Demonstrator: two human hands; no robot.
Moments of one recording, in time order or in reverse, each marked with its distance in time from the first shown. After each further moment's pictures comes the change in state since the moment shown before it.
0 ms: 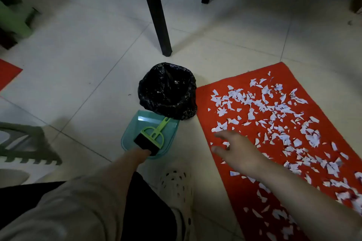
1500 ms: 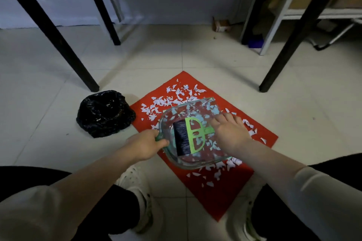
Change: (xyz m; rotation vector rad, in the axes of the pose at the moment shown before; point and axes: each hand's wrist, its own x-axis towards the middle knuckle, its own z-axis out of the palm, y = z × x) left_hand -0.284 0.108 0.057 0.563 -0.055 0.872; right_hand -0.208 0.095 -0.056 -0.702 0.393 0.208
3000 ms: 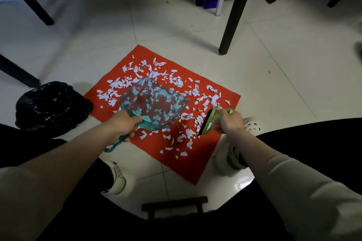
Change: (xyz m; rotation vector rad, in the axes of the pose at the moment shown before) left_hand 0.041 0.052 0.040 -0.390 -0.164 -0.168; right_hand -0.055 0.075 0.099 1.459 0.238 1.077
